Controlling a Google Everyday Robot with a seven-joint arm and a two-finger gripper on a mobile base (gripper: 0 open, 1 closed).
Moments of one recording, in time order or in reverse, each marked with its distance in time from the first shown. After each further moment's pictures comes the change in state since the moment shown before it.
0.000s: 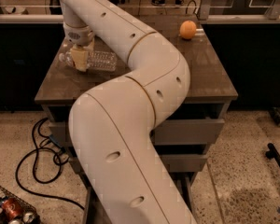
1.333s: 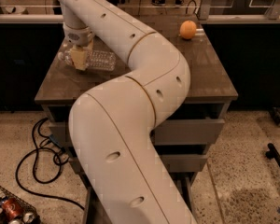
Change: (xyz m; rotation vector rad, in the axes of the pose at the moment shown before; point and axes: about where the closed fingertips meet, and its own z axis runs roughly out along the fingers) arm -0.005 -0.006 0.004 0.022 -0.024 0.004
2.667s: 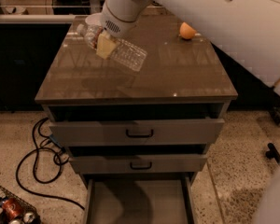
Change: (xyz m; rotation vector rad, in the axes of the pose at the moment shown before) arm 0.099 0.052 -0.133 0.215 -0.345 0.147
